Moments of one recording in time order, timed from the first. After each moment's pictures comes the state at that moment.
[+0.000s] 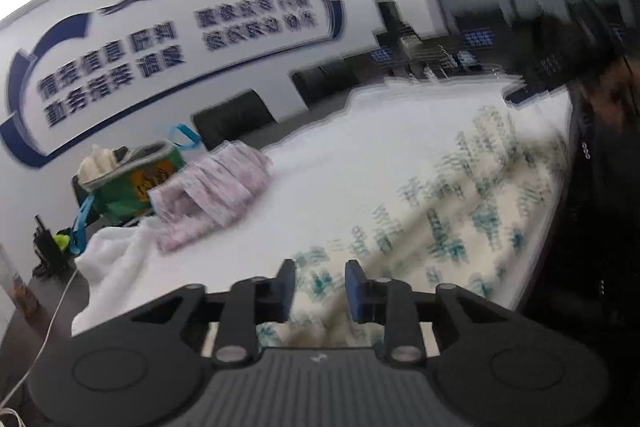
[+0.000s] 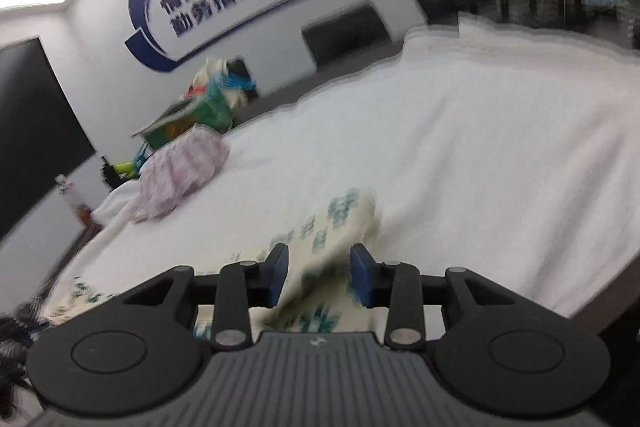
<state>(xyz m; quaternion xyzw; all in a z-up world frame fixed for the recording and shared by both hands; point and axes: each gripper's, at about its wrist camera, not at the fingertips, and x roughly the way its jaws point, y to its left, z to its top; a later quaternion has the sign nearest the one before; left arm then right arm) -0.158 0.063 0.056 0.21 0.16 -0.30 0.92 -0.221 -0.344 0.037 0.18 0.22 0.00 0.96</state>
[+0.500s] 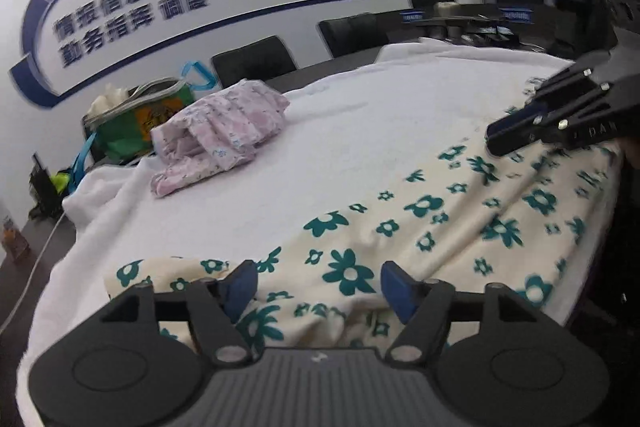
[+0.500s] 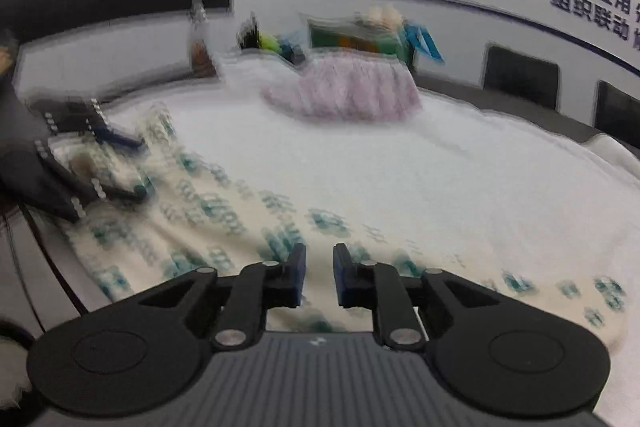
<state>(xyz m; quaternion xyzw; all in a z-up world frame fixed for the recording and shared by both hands) -0.122 0.043 0.017 0.20 0.24 -0.24 0.92 -0.147 -0.179 0.018 -0.05 0.25 0.19 0.95</state>
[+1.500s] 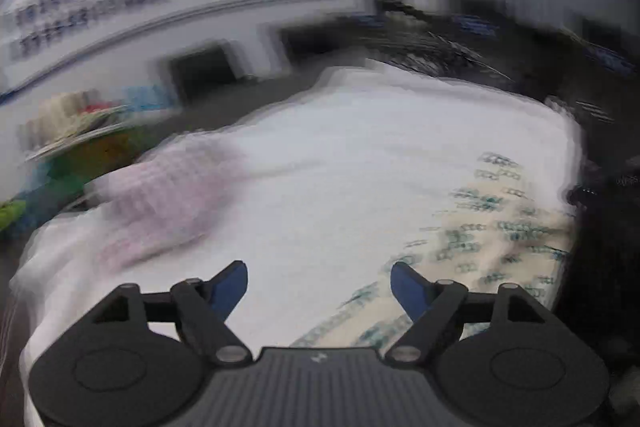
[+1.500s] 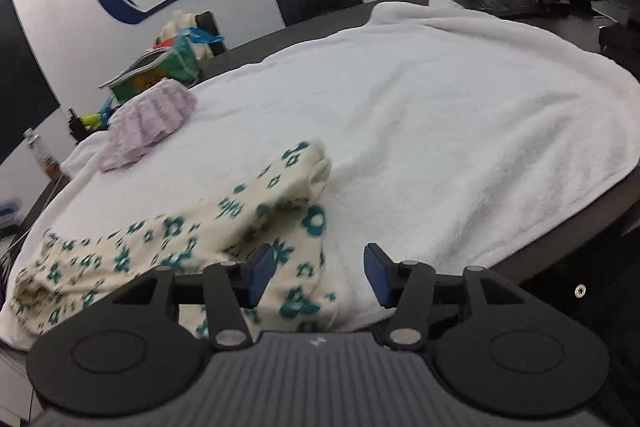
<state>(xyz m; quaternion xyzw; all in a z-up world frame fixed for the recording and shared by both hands) -0.062 -0.054 0.109 0.21 0.28 -0.41 0.84 -0.255 -0.364 0.025 0.20 0.32 -0.05 0.92</state>
